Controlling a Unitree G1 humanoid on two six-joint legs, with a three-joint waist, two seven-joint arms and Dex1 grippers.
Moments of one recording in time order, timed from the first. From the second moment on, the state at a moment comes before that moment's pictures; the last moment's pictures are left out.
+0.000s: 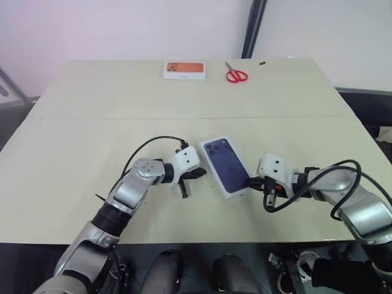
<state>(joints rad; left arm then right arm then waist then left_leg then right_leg) -0.53 0.39 -0.38 0.07 -0.03 0.39 -0.88 -0.24 -0.90 0.13 -0.45 0.22 0.71 0.94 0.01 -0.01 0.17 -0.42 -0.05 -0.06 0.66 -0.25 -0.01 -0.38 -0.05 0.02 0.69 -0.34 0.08</state>
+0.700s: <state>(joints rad) -0.54 0.21 -0.23 0.09 -0.16 0.36 -0.72 -0.24 -0.90 0.12 -0.44 0.22 0.71 0.89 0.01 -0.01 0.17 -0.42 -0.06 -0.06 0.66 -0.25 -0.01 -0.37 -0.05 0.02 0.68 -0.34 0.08</state>
